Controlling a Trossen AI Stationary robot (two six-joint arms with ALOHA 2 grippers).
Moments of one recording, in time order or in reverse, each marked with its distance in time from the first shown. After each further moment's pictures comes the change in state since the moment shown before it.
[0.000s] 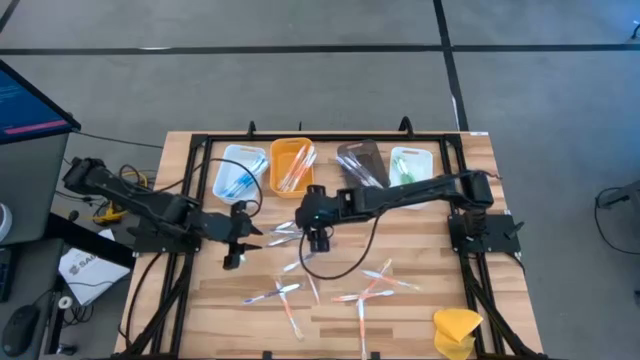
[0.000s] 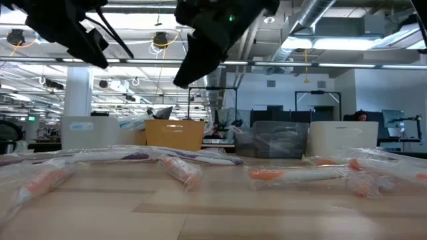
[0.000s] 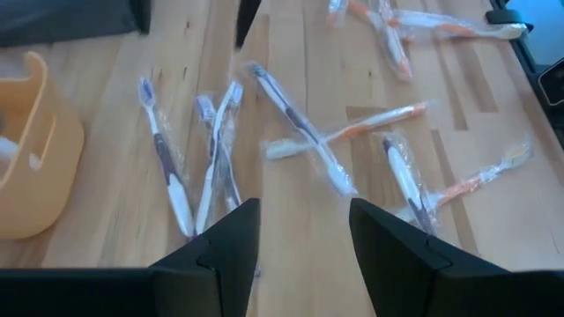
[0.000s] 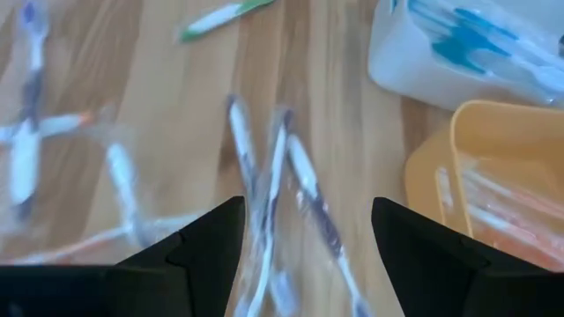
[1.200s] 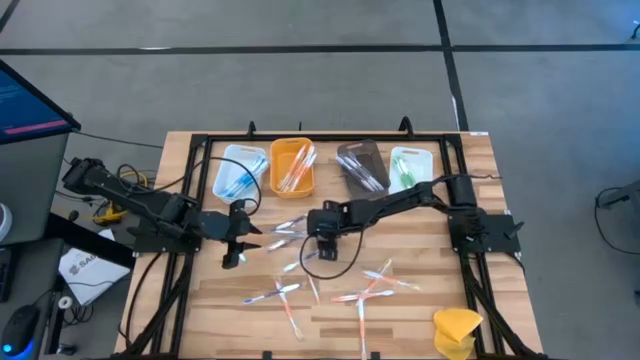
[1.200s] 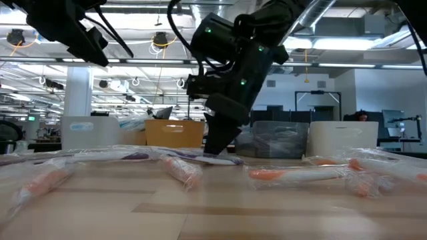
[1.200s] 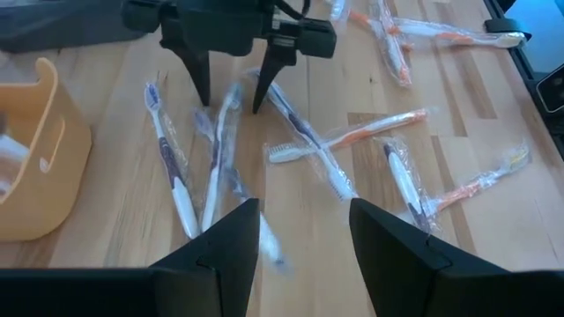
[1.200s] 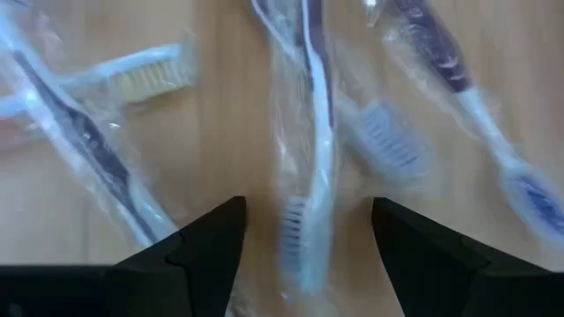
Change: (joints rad) left arm 0.000 -0.021 0.000 -0.005 -0.011 -0.003; right arm -0.013 0.139 -0.206 0.071 -0.051 0.222
